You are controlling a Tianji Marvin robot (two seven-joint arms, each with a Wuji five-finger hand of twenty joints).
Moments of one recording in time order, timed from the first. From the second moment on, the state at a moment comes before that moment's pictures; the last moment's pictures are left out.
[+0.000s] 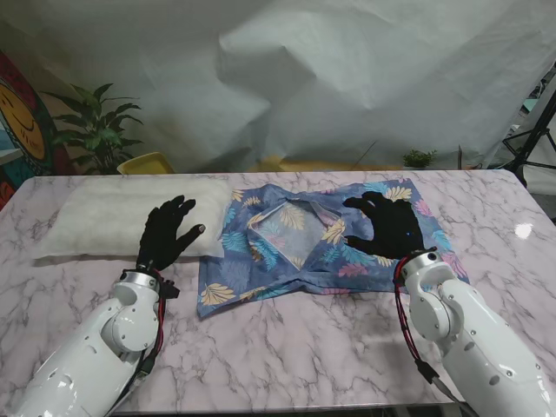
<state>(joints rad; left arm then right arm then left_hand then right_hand) 1.40 -1.17 -1.20 -1.24 0.61 -0.18 0.42 -1.41 -1.08 1.22 -1.41 -0.99 -0.09 -0.27 0.88 0.03 -0.02 -0.03 0.32 0.14 0.12 0.34 0.18 0.03 0.15 0.27 0.11 0.09 0.10 0.27 -0.03 0.07 0.05 0.28 0.15 -0.39 0.79 -0.11 0.16 -0.19 0.57 0.31 0.21 0.07 0.57 0.29 0.41 0.01 0.25 0.23 0.07 0.30 0.86 0.21</state>
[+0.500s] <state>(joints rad) 1.37 -1.17 -1.17 -1.26 0.61 -0.17 0.37 -1.02 -1.07 0.85 -1.01 -0.94 -0.21 -0.20 0.88 0.03 -0.02 -0.03 0.32 0.14 0.12 0.34 0.18 0.04 0.15 0.27 0.11 0.09 0.10 0.27 -0.03 0.07 0.05 0.29 0.31 -0.59 1.14 -0.13 0.13 -0.27 0.60 0.31 0.21 0.07 0.50 0.25 0.35 0.01 0.27 0.23 0.06 0.30 0.86 0.18</state>
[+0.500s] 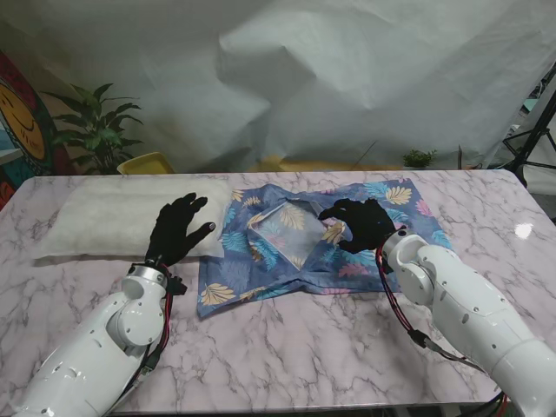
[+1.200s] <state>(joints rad) 1.40 -1.17 -1.18 -1.28 0.61 -0.15 0.36 -0.68 -1.25 0.25 -0.39 -0.67 -0.24 -0.50 0.88 0.03 -0.02 -0.03 0.32 0.14 0.12 0.34 0.18 0.07 0.15 0.26 0.11 0.09 0.10 0.27 -0.03 0.08 0.05 0.30 0.36 -0.64 1.21 -0.13 0.13 -0.30 0.71 0.31 0.21 -0.08 0.33 0.20 0.23 -0.10 0.32 0.24 0.05 0.30 0.89 0.18</state>
